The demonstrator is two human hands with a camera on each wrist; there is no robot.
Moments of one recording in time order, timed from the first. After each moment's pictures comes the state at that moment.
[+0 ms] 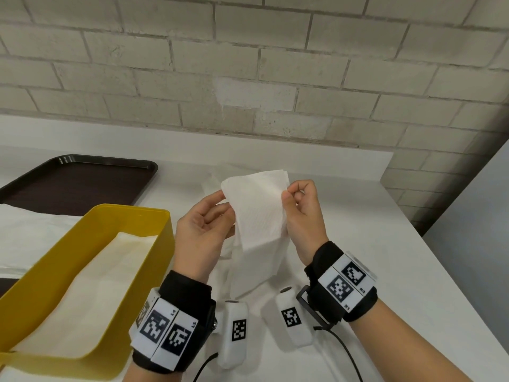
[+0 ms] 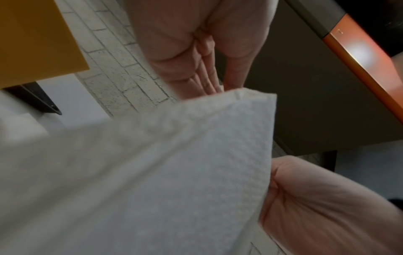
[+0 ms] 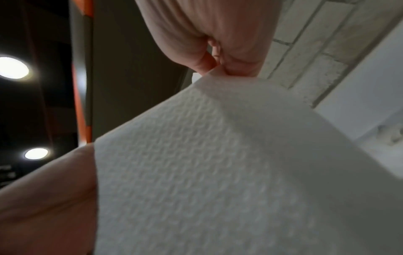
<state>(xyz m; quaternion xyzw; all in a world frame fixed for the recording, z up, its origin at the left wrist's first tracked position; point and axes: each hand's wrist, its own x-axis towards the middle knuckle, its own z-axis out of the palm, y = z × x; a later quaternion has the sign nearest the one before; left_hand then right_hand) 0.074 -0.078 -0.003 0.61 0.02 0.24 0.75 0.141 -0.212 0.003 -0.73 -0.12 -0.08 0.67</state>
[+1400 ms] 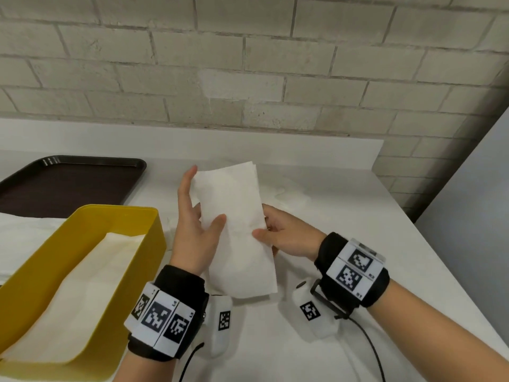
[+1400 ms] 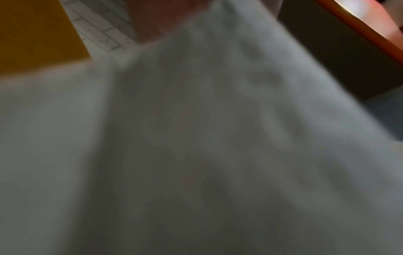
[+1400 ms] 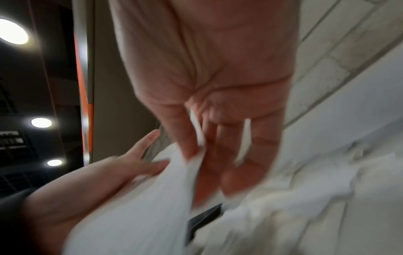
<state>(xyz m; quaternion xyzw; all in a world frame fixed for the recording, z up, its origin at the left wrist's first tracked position) 0.085 -0.073 -0.017 0.72 0.01 0.23 0.65 0.148 -0.232 -0.008 -0.82 -0.26 0.25 0.45</state>
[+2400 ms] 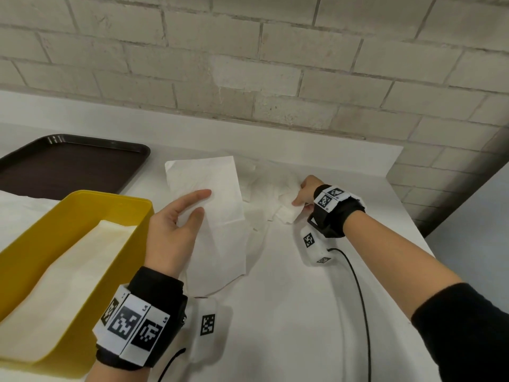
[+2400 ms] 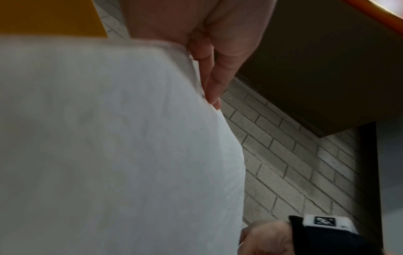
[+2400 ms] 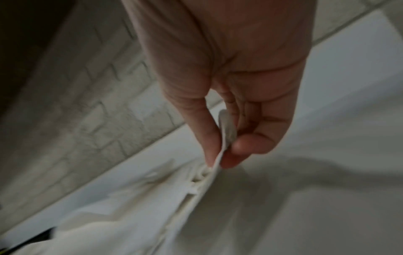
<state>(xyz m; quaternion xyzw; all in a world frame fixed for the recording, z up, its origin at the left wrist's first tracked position) 0.087 -0.064 -0.023 0.72 0.10 0.27 0.64 0.305 -0.251 -0.030 -0.95 0.00 0.18 0.24</state>
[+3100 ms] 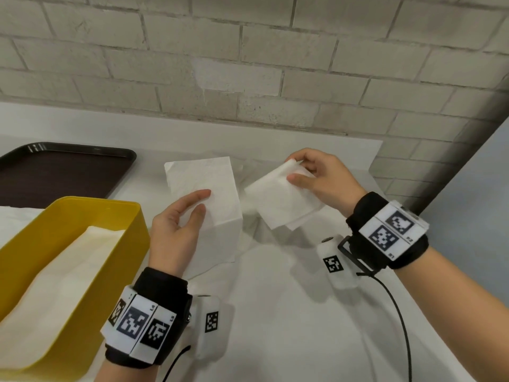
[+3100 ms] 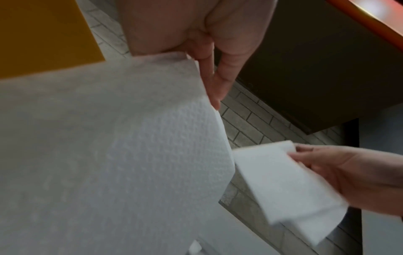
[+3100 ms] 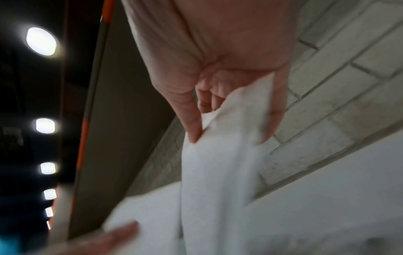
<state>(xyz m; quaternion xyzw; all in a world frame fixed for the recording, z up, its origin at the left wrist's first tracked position) 0.087 -0.079 -0.020 0.71 0.08 0.25 0.65 0.193 -0.282 0.047 -0.84 -0.22 0.02 0.49</state>
